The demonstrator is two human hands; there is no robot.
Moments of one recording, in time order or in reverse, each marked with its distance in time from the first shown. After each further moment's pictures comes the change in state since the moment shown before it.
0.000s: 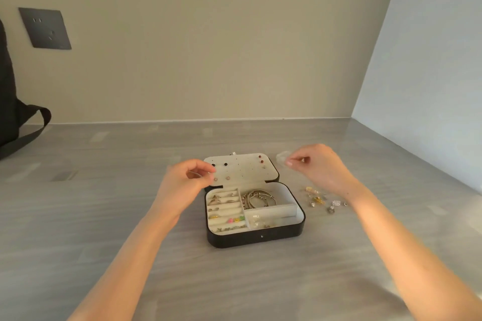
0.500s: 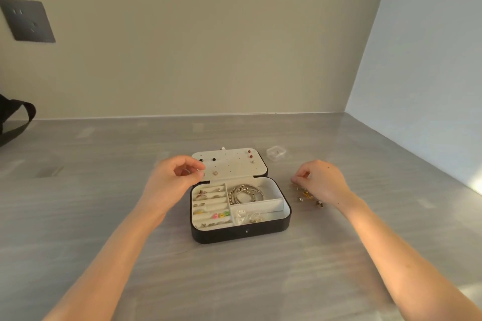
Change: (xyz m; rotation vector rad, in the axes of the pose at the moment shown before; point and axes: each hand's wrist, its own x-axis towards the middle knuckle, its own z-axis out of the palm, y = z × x) left_hand -0.002 -0.001 0.005 0.041 -0.009 0.038; right_hand -0.007 0.057 0.026 -0.215 -0.048 0.195
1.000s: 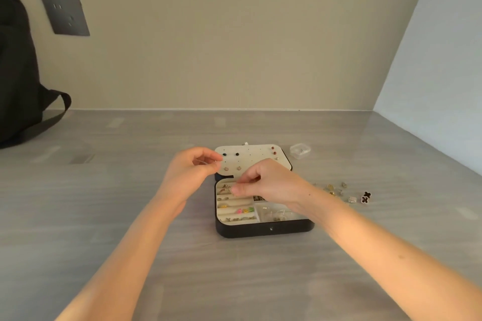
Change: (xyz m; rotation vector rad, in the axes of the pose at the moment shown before) left_hand 0.001 0.002 -0.010 -0.032 0.034 -0.059; right_hand -0.031 -0.134 -0.004 0.678 -0.526 -0.164
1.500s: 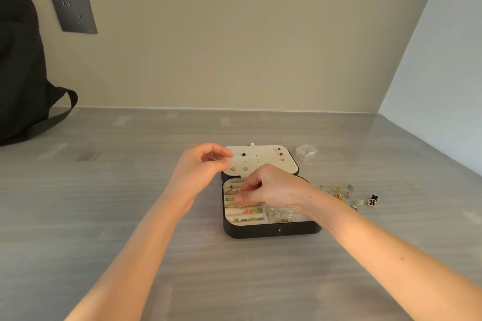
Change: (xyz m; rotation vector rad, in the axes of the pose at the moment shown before) left_hand -0.003 0.009 -0.002 -0.053 -0.017 0.027; right_hand 0.009 -0.001 0.009 -0.131 -0.065 -0.017
